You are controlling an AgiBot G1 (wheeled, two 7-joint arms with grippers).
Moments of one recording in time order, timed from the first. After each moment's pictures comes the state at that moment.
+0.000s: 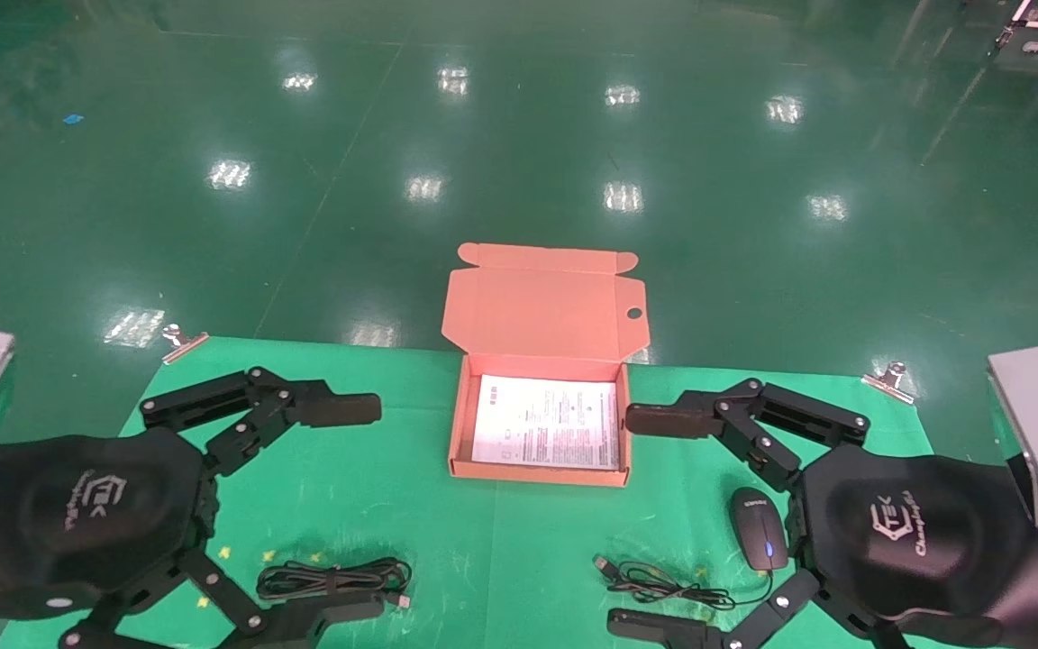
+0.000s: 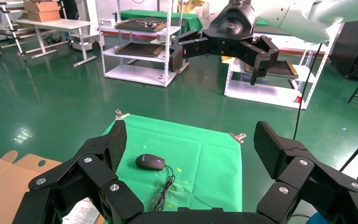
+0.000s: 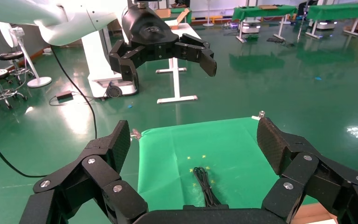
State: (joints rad) left arm -1.07 0.61 0.28 -1.28 0.73 1.50 -0.19; right arm 1.08 -0.61 -0.28 1.28 -0.73 -1.49 0.19
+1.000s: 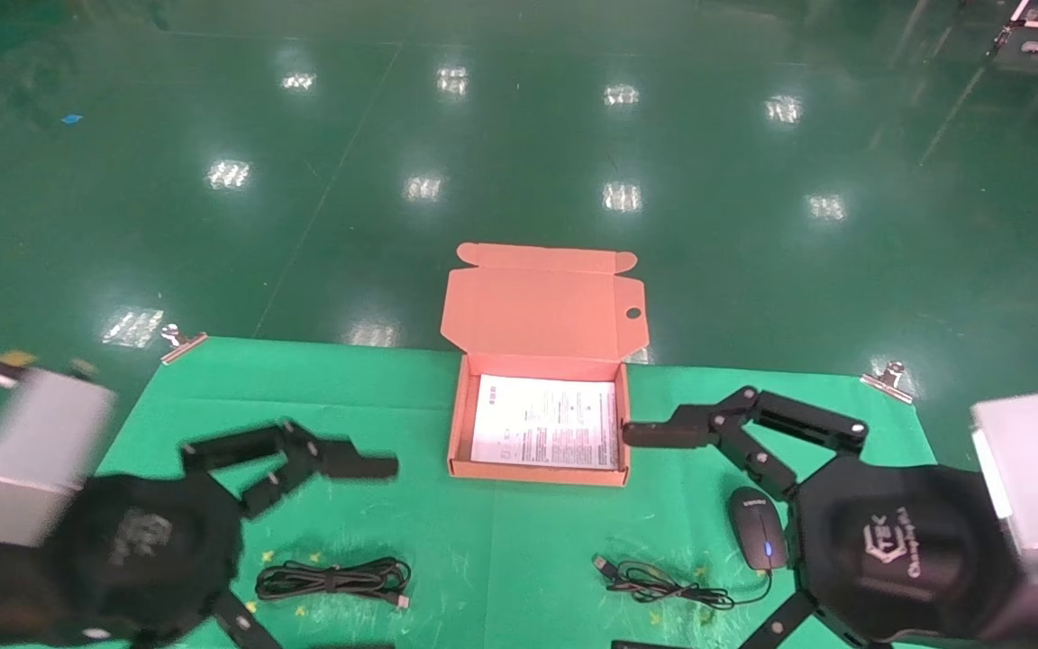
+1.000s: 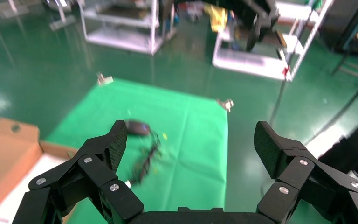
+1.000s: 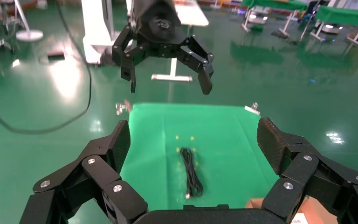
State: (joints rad) left arm -1.17 0.63 0.38 -1.26 0.87 1.54 -0.24; right arm 1.14 -0.61 -0.30 1.31 -0.83 -1.51 0.11
